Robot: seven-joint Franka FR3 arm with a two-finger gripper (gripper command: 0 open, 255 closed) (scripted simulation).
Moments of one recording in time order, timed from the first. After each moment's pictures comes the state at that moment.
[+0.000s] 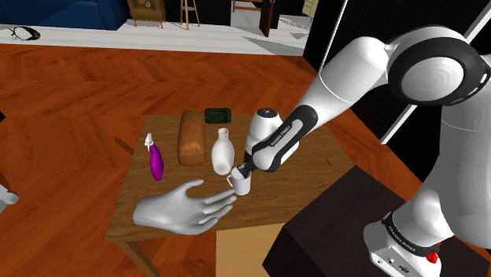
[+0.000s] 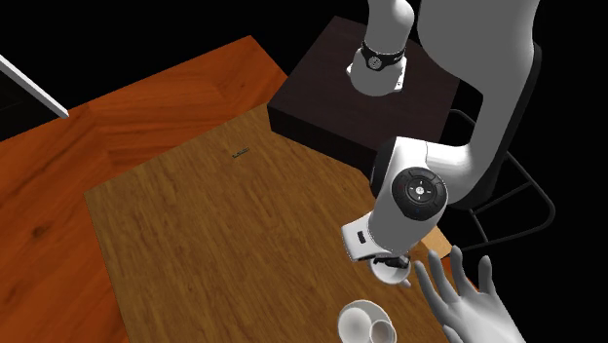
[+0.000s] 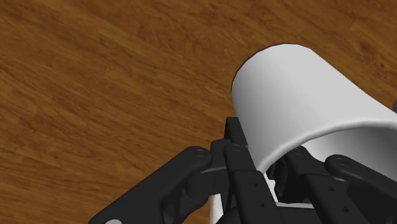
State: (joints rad) arm 0.37 0.55 0.01 -2.25 0.18 2.86 0.25
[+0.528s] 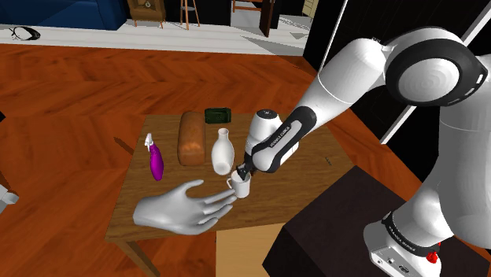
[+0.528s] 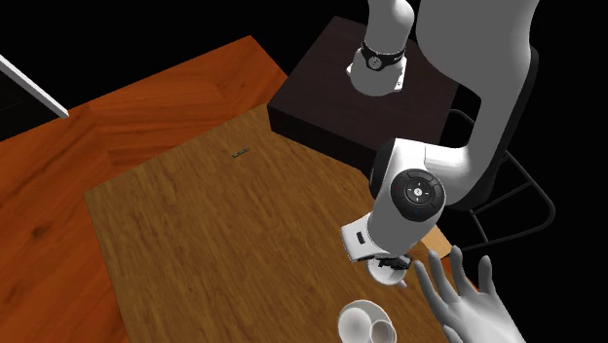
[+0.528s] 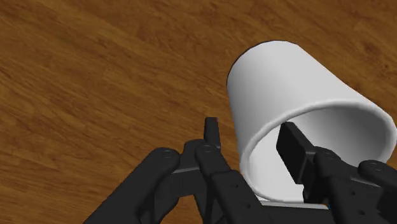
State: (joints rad) arm 0.37 0.56 0.01 -2.24 0.18 2.87 0.25
